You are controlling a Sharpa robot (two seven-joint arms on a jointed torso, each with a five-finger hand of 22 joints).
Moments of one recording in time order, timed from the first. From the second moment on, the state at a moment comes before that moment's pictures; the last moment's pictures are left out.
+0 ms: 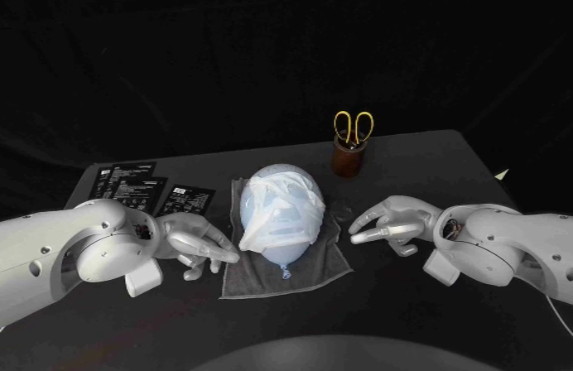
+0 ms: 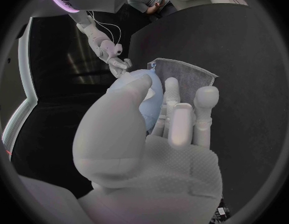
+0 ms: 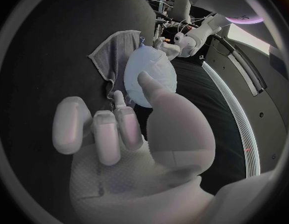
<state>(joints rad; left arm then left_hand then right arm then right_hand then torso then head) 1.19 -1.03 -0.17 1.68 -0.44 0.16 -0.37 1.30 -0.27 0.41 0.13 0.05 0.75 0.15 0.31 0.44 1.15 0.06 0.66 0.55 1.45 -0.01 1.42 1.17 0.13 1.13 0.09 1.16 0.93 1.11 -1.16 -0.20 1.77 -0.63 -0.18 -0.09 1.12 -0.16 0.33 -0.07 0.05 0.83 0.16 0.18 0.47 1.47 0.07 1.41 1.31 1.47 0.00 1.55 1.31 0.06 1.43 0.10 1.24 1.31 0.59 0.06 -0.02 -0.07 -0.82</state>
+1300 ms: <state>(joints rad) 1.19 -0.99 -0.12 1.65 -0.47 -0.31 0.29 1.37 -0.24 0.45 0.12 0.05 0.84 0.18 0.36 0.36 1.01 0.10 0.57 0.41 1.13 0.02 1.00 0.57 0.17 0.90 0.13 0.85 0.63 1.23 -1.02 -0.19 1.80 -0.73 -0.61 0.11 1.17 -0.07 0.41 -0.08 0.05 0.97 0.14 0.18 0.39 1.47 0.05 1.57 1.31 1.46 -0.02 1.56 1.31 0.04 1.47 0.09 1.45 1.31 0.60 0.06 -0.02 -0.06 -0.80</state>
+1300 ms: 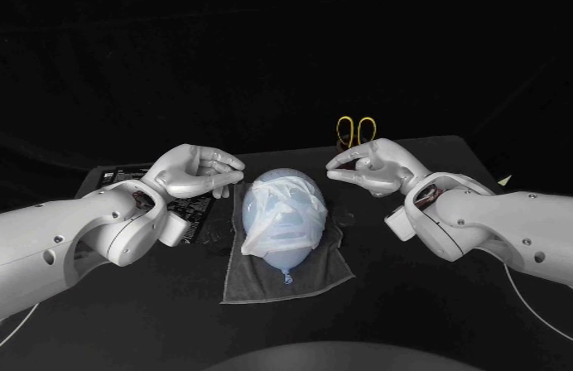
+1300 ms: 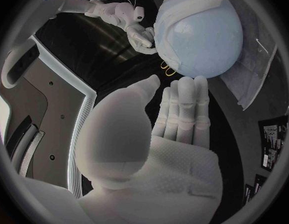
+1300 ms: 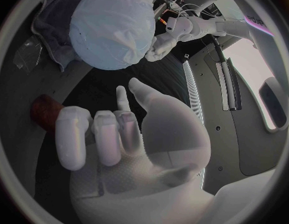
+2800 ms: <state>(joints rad) 1.19 -0.91 -0.12 1.63 -0.81 -0.38 0.15 1.45 -0.20 0.35 0.15 0.05 0.92 0.14 0.35 0.26 1.13 0.06 1.14 0.82 1.45 0.00 1.47 1.23 0.15 1.14 0.10 1.17 0.97 1.20 -0.94 -0.19 1.79 -0.89 -0.63 -0.03 1.15 -0.10 0.35 -0.05 0.05 0.96 0.14 0.17 0.37 1.46 0.06 1.57 1.31 1.46 -0.02 1.57 1.31 0.04 1.46 0.09 1.44 1.31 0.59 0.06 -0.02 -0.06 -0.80</state>
